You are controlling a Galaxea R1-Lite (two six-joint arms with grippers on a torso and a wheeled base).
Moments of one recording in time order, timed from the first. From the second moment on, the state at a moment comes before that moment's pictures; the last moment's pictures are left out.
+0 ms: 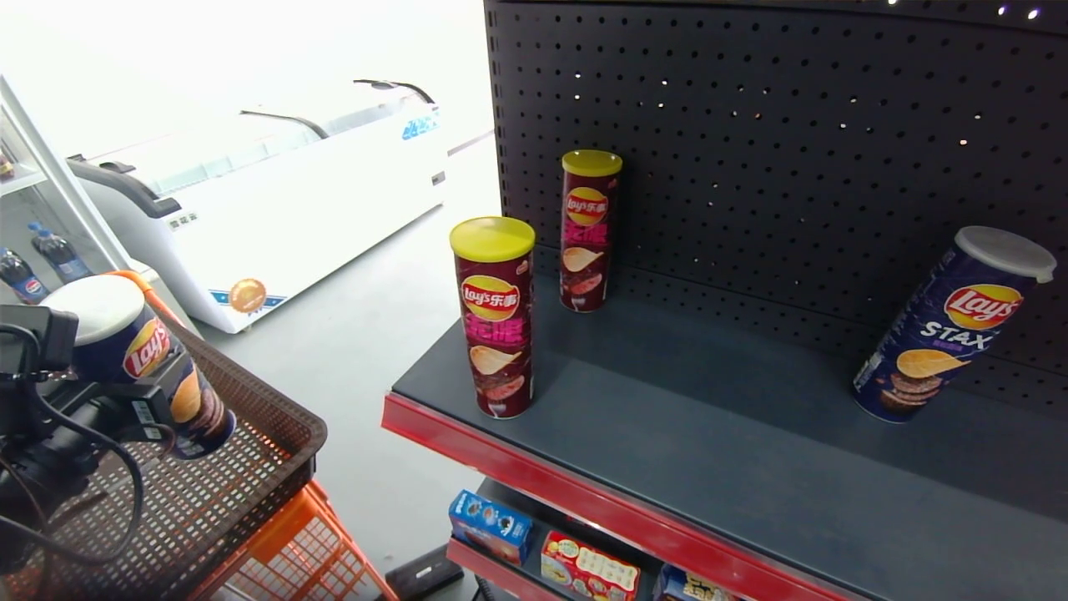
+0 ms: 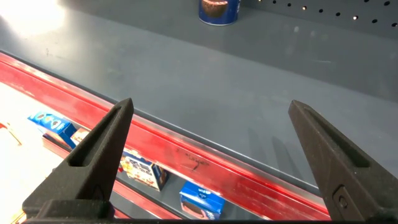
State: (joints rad) left arm 0.27 1.60 -0.24 -1.38 -0.11 0.14; right arm 0.00 0.00 0.00 0.00 0.02 0.00
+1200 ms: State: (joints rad) left arm 0.11 1.30 -0.17 -1.22 -0.11 0.15; right arm 0.00 0.00 0.00 0.00 0.02 0.00
